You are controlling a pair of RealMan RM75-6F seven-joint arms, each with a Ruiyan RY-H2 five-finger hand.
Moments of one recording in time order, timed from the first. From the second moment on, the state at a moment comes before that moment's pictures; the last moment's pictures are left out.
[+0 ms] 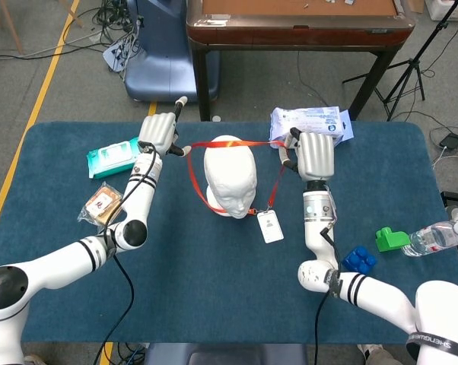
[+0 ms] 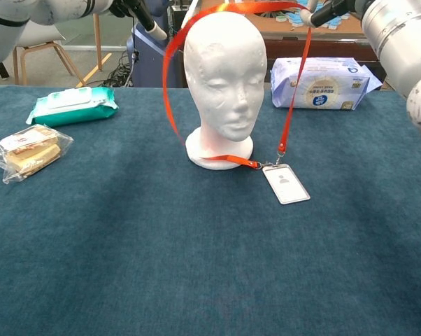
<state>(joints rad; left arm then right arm) -1.23 -1.57 -0.49 -1.08 0.49 0.80 0.45 0.86 -1.69 0.53 -1.27 -0.94 1.28 -0.45</state>
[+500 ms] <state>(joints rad) -1.24 -1.55 -0.46 -1.08 0.44 0.79 0.49 0.89 -1.67 0.57 -1.28 -0.82 1.27 -0.55</state>
